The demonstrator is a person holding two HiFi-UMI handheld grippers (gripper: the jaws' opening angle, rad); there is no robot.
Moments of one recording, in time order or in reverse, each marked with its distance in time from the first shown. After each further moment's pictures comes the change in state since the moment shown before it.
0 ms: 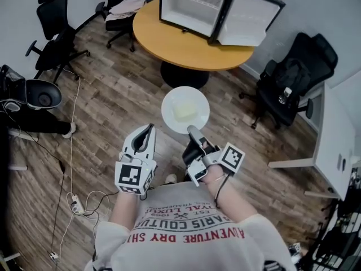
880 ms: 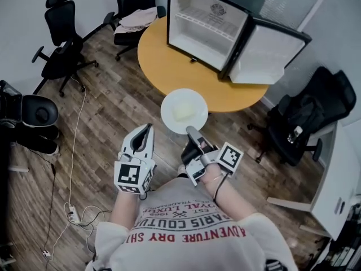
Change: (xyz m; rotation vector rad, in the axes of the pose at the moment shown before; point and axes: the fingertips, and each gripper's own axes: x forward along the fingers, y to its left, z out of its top) left arm 0.192 0.092 0.033 0.021 -0.015 0.138; right arm 0.178 0.006 0.145 0.020 0.109 0.003
